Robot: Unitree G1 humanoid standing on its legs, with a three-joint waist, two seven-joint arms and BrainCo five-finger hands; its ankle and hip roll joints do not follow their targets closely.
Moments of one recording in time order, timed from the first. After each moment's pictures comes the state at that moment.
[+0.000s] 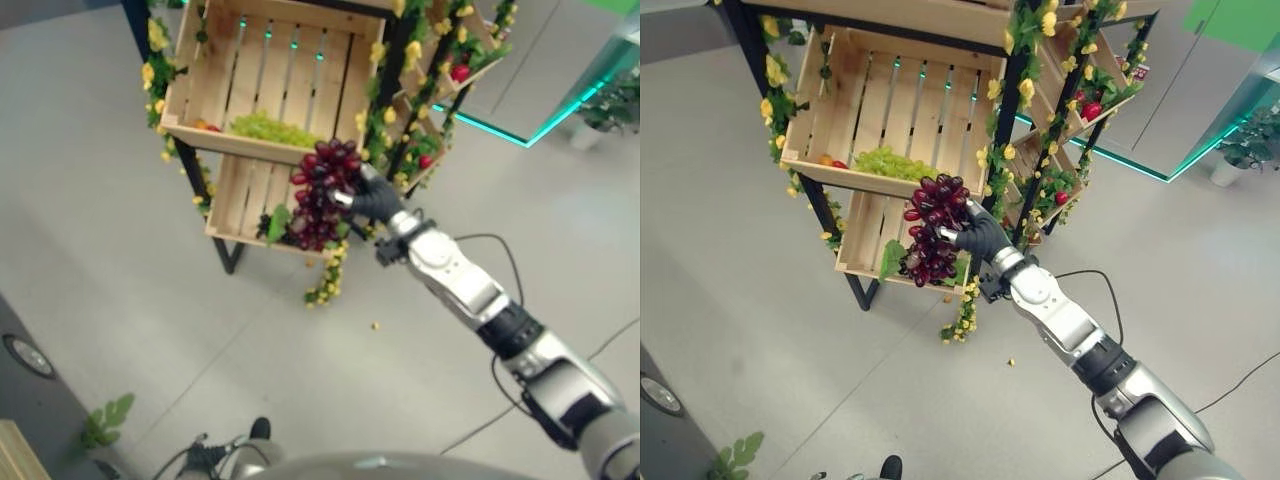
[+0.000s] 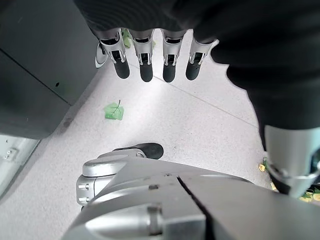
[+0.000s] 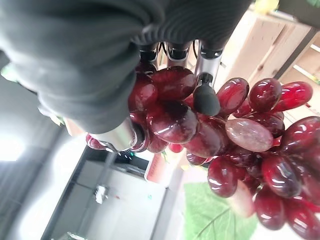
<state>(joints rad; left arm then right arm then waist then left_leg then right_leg) 0.07 0.24 -0.15 1.16 -0.01 -0.01 0.25 -0.70 -0.48 0.59 0.11 0.42 -0.01 -0.11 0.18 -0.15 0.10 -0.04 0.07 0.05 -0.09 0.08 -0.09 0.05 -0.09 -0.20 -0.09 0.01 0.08</state>
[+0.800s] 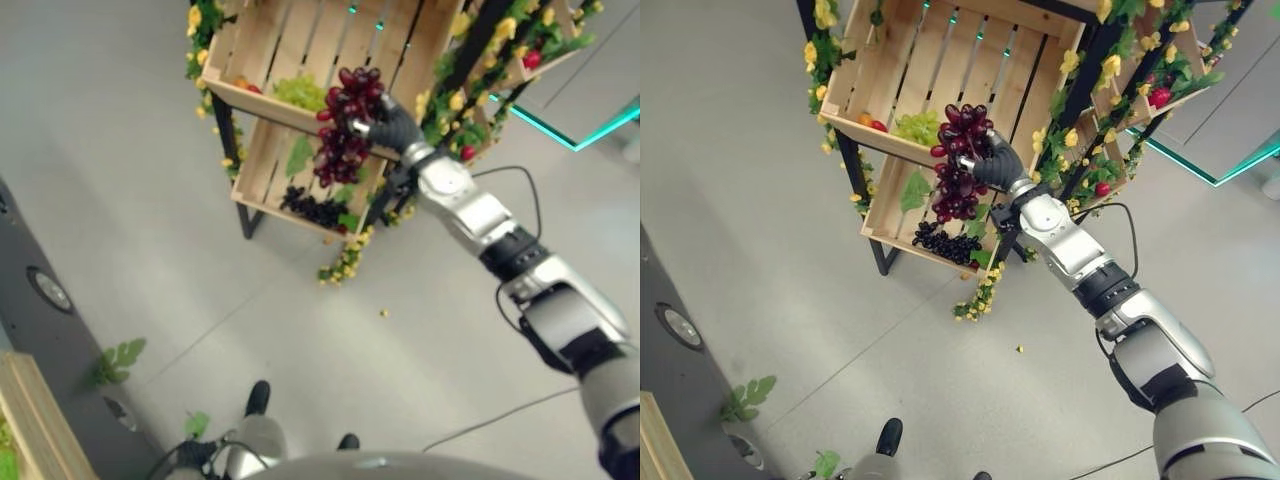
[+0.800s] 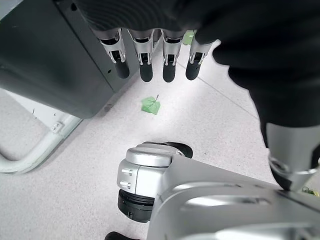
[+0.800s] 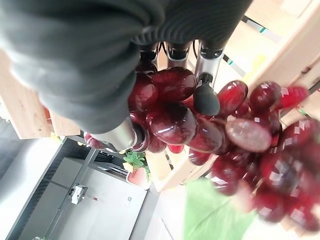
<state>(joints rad) 0.07 0.26 -0.16 1.20 -0.09 -0.03 0.26 -1.01 -0.54 0.61 0.42 0.54 -0.01 -0.14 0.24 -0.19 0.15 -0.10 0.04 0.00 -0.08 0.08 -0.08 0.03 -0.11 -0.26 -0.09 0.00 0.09</state>
